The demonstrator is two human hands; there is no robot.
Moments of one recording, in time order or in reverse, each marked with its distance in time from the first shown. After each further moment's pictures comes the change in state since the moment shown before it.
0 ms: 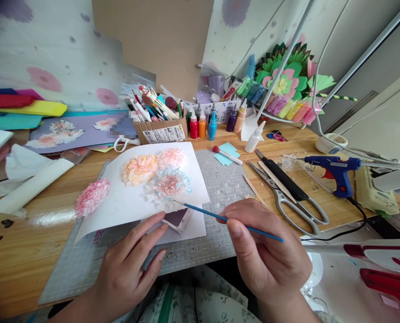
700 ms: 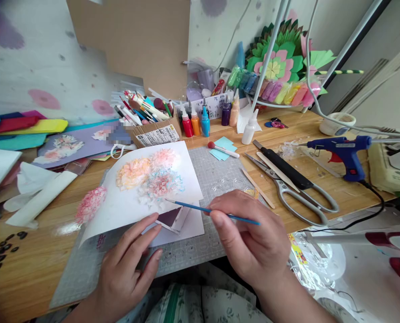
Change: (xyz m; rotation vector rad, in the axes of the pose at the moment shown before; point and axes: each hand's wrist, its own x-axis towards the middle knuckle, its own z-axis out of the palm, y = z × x) left_hand -0.001 -0.001 0.000 0.011 -0.037 0.010; right_hand 0.000 0.014 -0.005 0.109 -0.079 0.073
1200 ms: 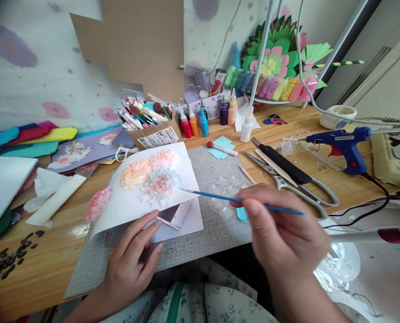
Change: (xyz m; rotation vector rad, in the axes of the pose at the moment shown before) left_hand -0.001 0.001 0.000 0.042 0.004 -0.017; right_hand 0.000 0.008 -0.023 0.028 0.278 0.014
